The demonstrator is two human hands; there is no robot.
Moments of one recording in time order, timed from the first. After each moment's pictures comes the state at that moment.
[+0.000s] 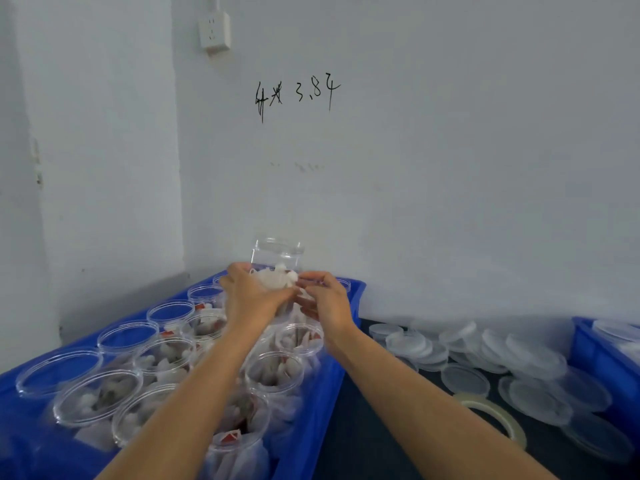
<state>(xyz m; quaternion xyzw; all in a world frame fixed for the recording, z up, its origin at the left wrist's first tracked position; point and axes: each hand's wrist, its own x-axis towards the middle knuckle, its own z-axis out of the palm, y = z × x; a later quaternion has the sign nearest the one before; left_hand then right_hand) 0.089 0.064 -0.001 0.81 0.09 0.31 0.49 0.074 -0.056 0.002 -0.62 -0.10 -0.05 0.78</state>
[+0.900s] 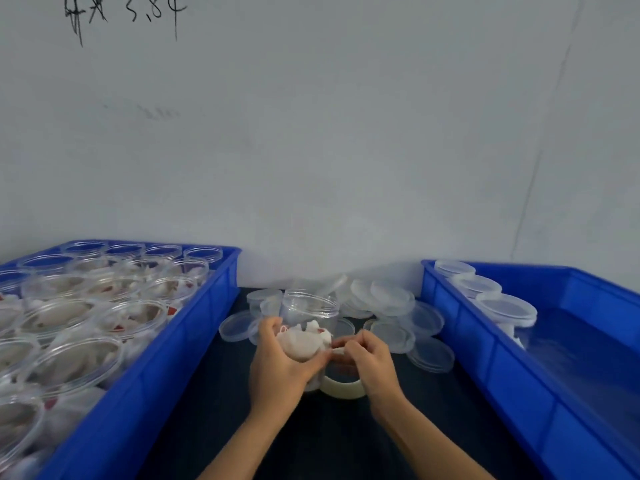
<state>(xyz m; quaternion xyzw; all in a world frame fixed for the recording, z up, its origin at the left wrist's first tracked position) 0.042 -0.165 -0.142 0.79 -0.13 0.16 0.58 0.006 -0.301 -0.128 -0.69 0.09 -0.20 0.69</state>
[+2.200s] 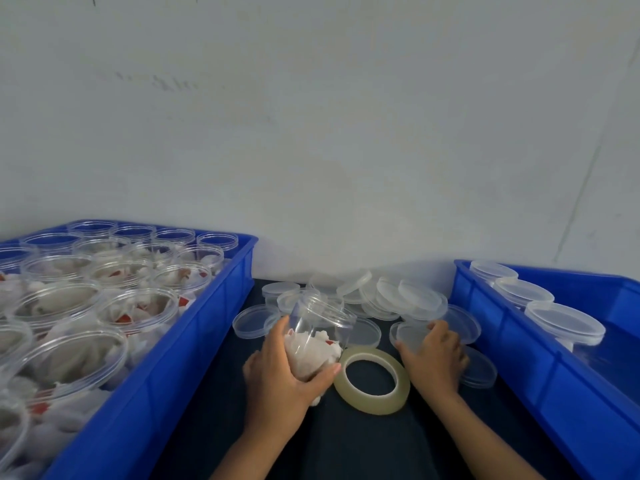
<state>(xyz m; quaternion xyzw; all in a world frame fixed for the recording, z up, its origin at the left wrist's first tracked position) 0.064 -0.141 -0.167 0.81 -0.14 0.19 0.53 0.070 -0.379 -0.166 -0.89 0.32 -0.28 0.19</state>
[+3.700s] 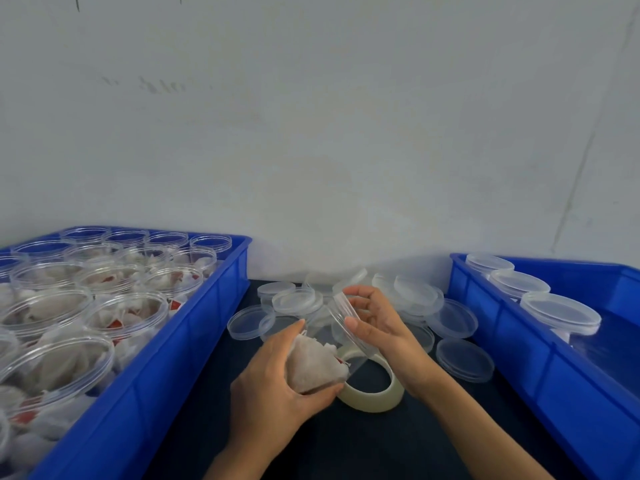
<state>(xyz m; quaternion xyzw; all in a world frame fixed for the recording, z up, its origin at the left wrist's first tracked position) 0.047 -0.131 -0.157 0.85 -0.21 0.23 0.43 0.039 -0.321 -0.109 -0.77 -0.11 -0.11 0.62</state>
